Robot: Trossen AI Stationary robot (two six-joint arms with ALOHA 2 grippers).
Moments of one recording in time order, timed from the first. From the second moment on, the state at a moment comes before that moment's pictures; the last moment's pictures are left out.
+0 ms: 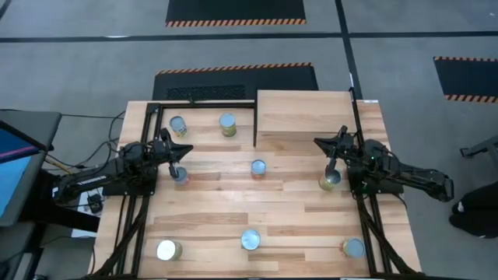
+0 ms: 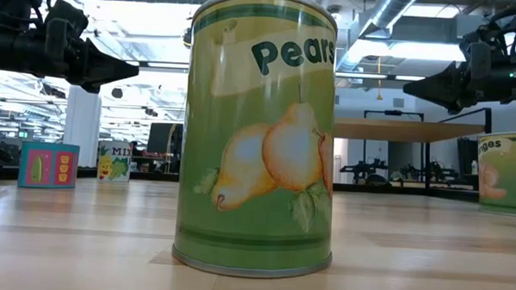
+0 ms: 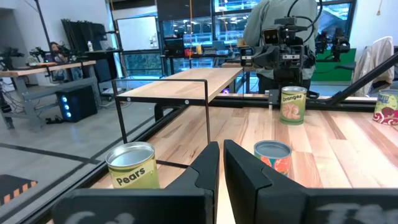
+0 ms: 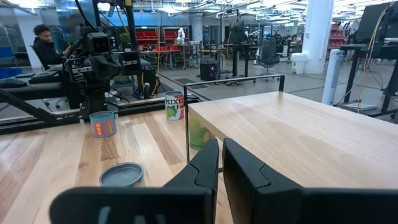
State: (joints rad) left arm 0.30 0.00 0.01 0.02 -0.01 0.05; right arm -0.31 0.01 0.00 0.04 0.12 0.03
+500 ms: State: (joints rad) left arm 0.30 0.00 0.01 0.02 -0.01 0.03; right arm -0.31 0.01 0.01 0.06 0.13 0.02
